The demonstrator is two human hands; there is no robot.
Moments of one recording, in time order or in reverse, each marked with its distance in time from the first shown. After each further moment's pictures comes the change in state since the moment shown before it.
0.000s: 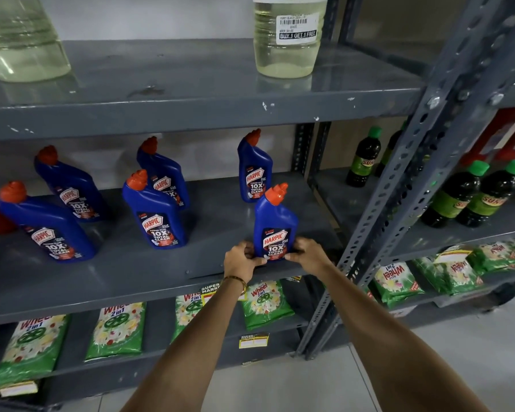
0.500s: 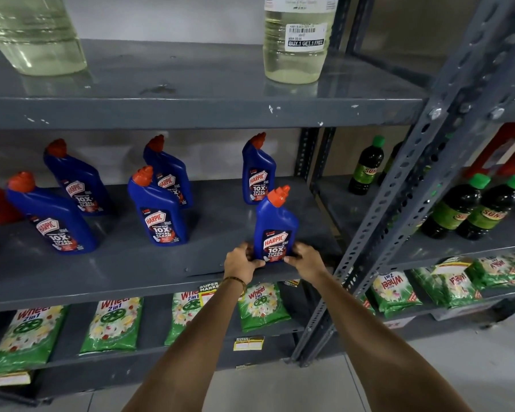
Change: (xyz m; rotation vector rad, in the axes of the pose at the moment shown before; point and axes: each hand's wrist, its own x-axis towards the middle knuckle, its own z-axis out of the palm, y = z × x) left_hand -0.004 0.002 0.001 0.047 0.005 -0.006; right_hand -0.006 -0.001 0.006 -0.055 0.064 0.008
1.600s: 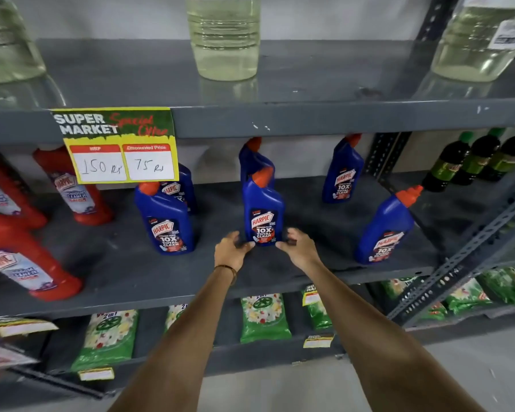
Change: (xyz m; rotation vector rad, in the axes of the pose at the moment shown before) left_hand 0.045 -0.101 -0.226 0.002 0.117 -0.066; right_hand 0.022 -0.143 0.204 0.094 0.061 0.023
